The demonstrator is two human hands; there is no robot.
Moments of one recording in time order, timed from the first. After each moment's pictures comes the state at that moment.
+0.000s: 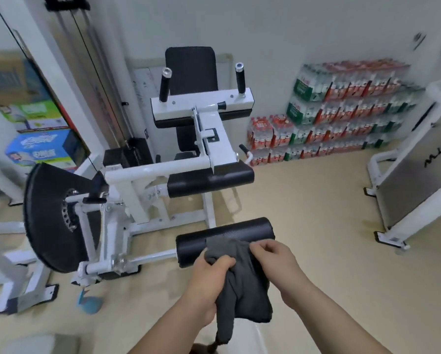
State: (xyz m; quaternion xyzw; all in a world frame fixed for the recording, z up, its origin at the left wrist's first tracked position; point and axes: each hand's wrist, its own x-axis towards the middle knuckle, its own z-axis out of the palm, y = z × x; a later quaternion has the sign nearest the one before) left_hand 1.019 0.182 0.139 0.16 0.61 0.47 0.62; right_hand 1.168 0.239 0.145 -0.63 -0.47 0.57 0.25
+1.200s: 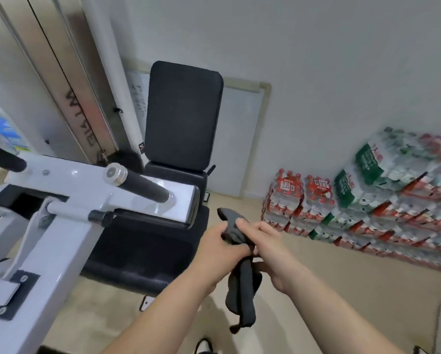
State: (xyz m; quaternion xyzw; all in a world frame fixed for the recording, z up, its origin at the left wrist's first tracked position) left_hand 1.134 0.907 0.163 0.24 0.70 0.51 0.44; right_hand 1.235 0.990 0.180 -0.48 -0.52 0.70 0.11
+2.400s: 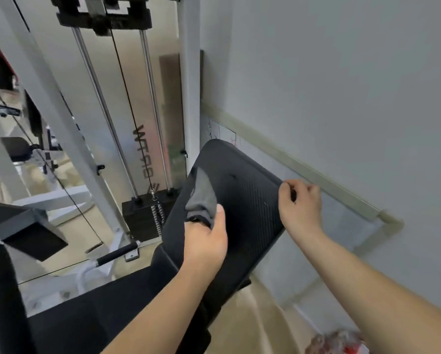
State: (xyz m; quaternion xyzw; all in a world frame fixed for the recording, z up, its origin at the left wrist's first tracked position) left_hand 0.785 1.275 0.199 -0.11 0.74 0.66 0.09; right_hand 0.781 1.467 0.211 -0.28 -0.85 0.40 0.19
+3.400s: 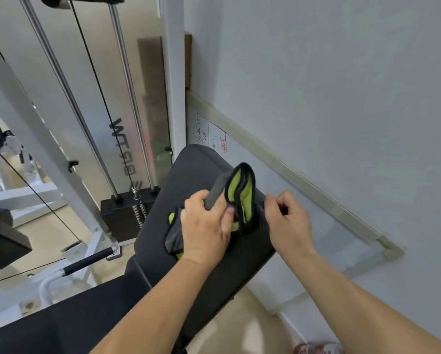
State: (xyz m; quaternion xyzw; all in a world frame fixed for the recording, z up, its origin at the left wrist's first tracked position) left_hand 0.682 1.352 0.130 0.17 0.88 0.36 -0.27; right_hand 0.737 1.509 0.191 -0.20 -0.83 0.49 0.19
